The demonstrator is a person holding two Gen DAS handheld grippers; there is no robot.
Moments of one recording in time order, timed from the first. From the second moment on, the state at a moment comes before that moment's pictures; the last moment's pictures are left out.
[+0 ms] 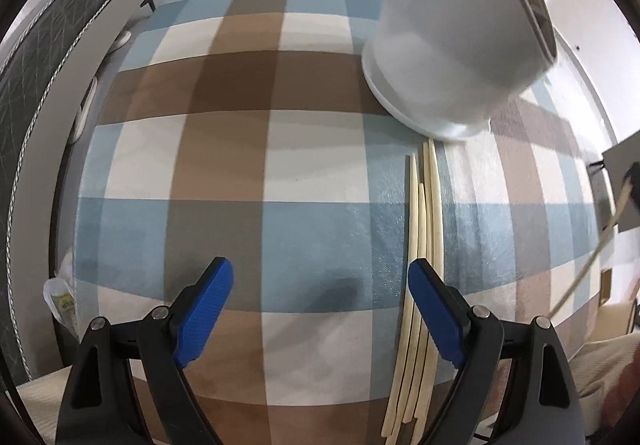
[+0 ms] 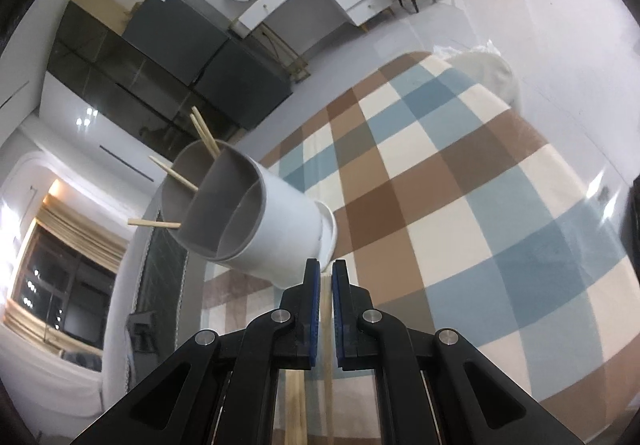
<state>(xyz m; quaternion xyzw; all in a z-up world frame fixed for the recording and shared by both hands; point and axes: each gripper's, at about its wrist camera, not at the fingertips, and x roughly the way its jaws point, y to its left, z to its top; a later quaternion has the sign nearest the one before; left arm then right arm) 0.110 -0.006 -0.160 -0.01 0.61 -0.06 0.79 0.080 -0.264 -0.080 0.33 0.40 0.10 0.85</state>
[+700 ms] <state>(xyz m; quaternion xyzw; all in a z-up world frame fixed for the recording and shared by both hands) 0.094 -0.024 -0.169 0.02 0.61 -0.07 0.79 0.074 -0.275 -0.076 0.34 0.37 0.10 0.86</state>
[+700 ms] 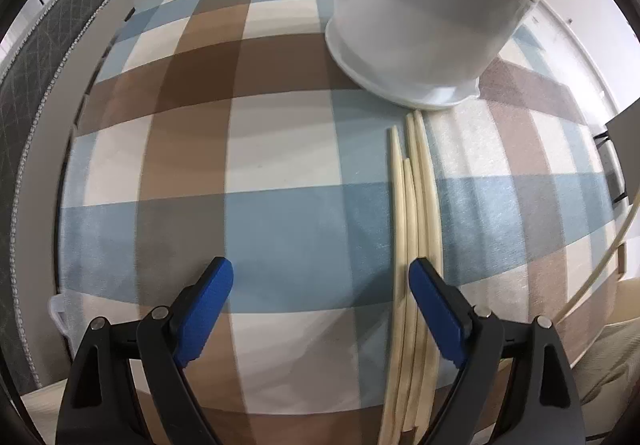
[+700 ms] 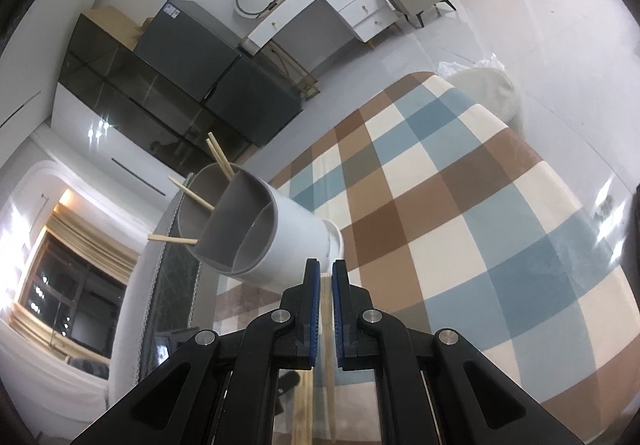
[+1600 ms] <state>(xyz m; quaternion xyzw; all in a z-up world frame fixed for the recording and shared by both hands) 0.103 -0.032 -0.173 0.04 0.61 -0.06 0.79 0.078 -0.265 -0.075 0.33 0.37 0.10 0.86</state>
